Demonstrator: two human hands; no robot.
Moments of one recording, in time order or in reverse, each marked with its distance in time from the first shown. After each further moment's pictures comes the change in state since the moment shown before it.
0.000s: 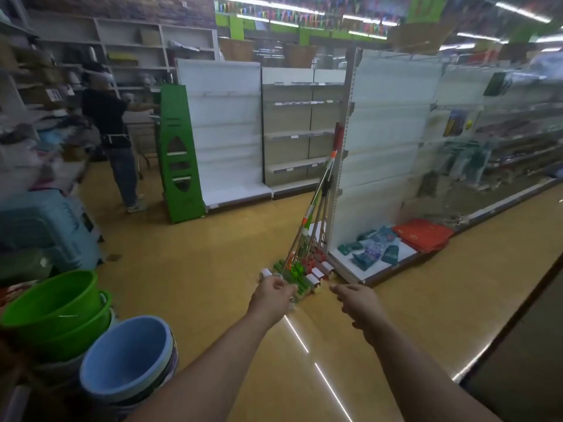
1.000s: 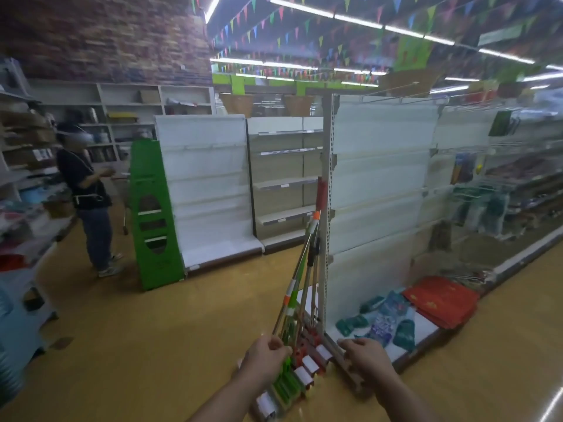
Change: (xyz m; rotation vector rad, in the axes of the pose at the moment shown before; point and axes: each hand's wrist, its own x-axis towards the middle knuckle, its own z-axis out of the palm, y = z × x) left_hand 0.345 0.153 0.146 0.147 -0.036 -0.082; right_hand 0.394 -0.088 -0.134 -0.073 0.046 0.100
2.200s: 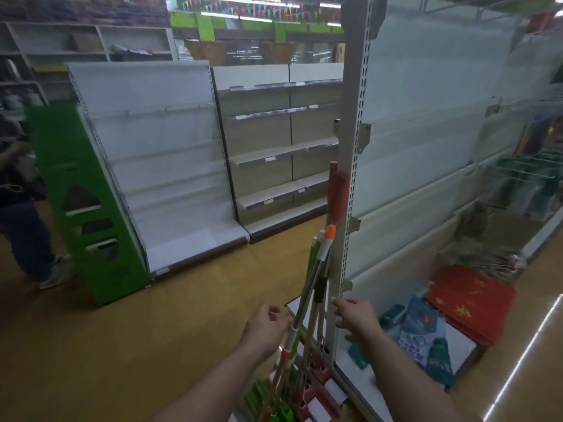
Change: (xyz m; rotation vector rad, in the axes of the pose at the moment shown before) left_hand 0.516 0.141 -0.024 0.009 -0.023 0.046; right_hand 0.492 -0.223 0.083 0.218 0.062 0.058
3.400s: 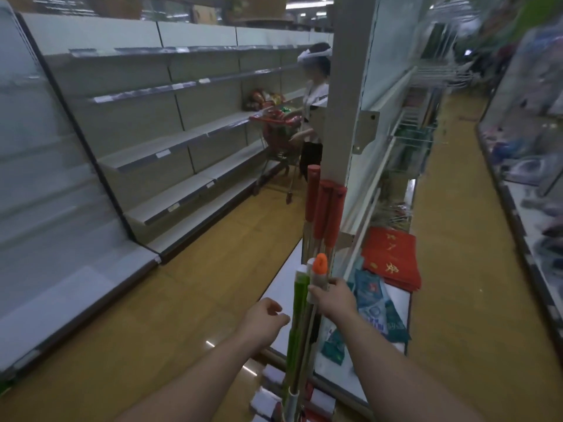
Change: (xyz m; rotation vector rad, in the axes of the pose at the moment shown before) left_hand 0.322 0.054 -0.020 0.210 -0.527 0.229; right_hand 0.237 -0.084 0.113 -0.110 0.491 0.113
